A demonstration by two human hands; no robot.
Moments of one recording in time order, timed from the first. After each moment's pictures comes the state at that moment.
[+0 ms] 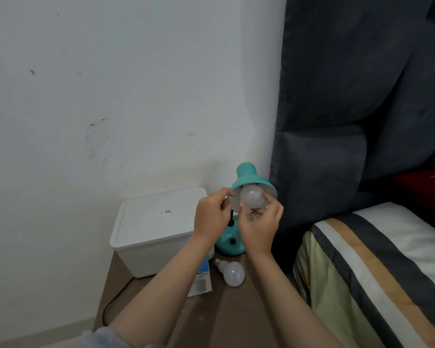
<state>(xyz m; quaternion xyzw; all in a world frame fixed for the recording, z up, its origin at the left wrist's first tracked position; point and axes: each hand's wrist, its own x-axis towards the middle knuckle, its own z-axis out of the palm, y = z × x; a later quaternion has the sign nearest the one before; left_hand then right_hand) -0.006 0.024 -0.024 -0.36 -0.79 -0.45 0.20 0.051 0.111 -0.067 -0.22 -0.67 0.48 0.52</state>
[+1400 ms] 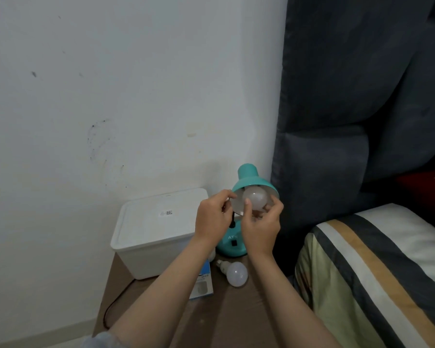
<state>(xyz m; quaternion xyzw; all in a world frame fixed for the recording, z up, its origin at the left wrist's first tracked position) -0.007 0.023 -0.028 -0.36 -0.79 -0.45 0.20 0.050 0.111 -0.067 -0.23 -0.65 0.50 0.52</state>
